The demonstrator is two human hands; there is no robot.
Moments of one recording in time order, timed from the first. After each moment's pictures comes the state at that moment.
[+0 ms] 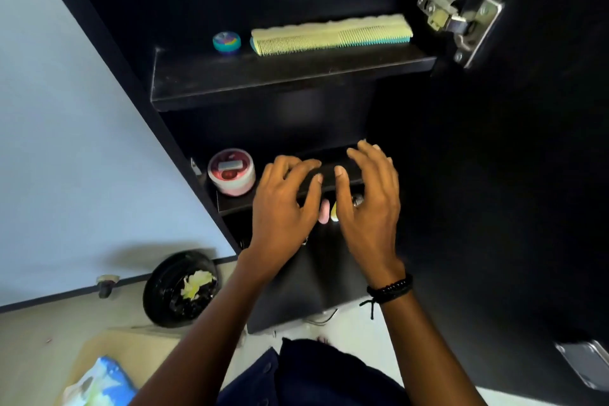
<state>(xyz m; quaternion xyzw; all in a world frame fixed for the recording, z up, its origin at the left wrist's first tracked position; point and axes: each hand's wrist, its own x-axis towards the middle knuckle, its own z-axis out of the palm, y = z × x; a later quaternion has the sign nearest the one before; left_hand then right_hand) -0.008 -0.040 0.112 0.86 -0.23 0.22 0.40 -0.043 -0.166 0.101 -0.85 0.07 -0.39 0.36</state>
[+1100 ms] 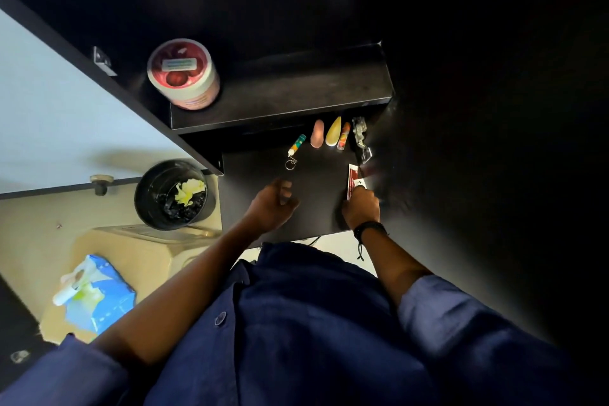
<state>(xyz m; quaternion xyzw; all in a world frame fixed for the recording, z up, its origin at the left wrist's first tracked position) -0.027 -0.048 -0.081 0.86 0.06 -0.32 0.40 -0.051 -0.246 -0.154 -0.93 0.25 0.17 0.20</state>
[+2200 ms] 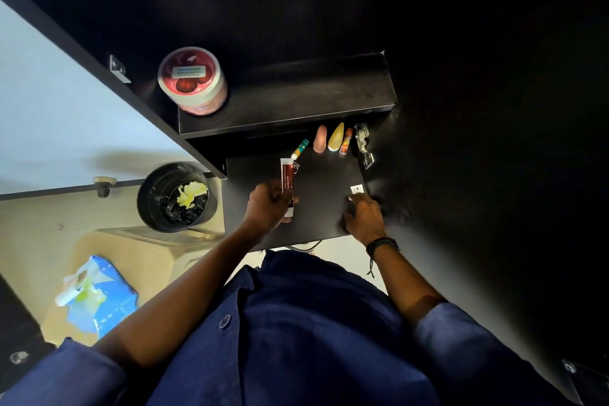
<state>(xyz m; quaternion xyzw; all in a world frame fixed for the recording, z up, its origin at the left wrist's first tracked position) -0.029 -0.044 -0.067 0.79 0.14 -0.26 0.54 -0.069 -0.255 -0.143 -0.93 0.14 0.19 0.27</state>
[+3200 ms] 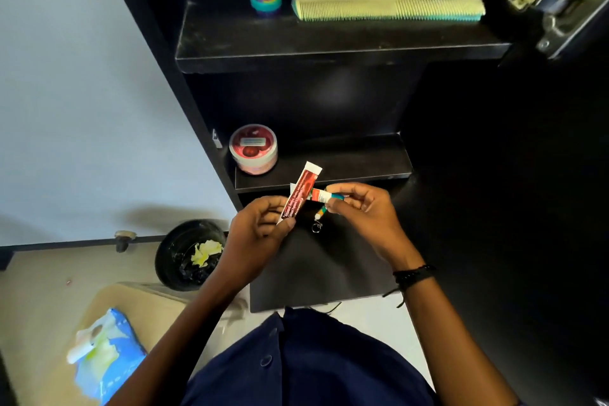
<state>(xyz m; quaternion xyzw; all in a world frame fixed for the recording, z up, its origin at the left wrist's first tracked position) -0.038 0.025 0.069 0.80 -0.02 -0.07 0.60 -0.018 -0.180 0.053 -0.73 0.06 0.05 0.68</state>
